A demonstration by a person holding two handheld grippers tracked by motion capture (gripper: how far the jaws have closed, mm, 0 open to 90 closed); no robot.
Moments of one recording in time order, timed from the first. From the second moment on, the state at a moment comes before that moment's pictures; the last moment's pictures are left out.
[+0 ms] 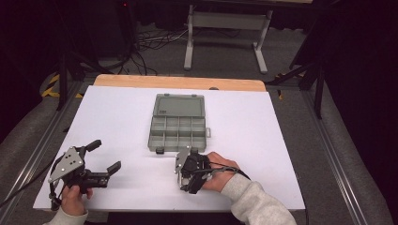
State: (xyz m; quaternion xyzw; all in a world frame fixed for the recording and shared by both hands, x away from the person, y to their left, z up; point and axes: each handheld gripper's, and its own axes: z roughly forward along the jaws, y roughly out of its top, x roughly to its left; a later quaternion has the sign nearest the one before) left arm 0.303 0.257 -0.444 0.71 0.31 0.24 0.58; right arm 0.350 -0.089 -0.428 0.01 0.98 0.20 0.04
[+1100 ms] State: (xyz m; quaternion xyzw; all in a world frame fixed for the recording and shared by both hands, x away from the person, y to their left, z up) left arm 0.303 0.257 -0.444 0.71 0.31 0.25 0.58; right arm 0.363 -0.108 -0.383 0.05 0.93 0.34 0.10
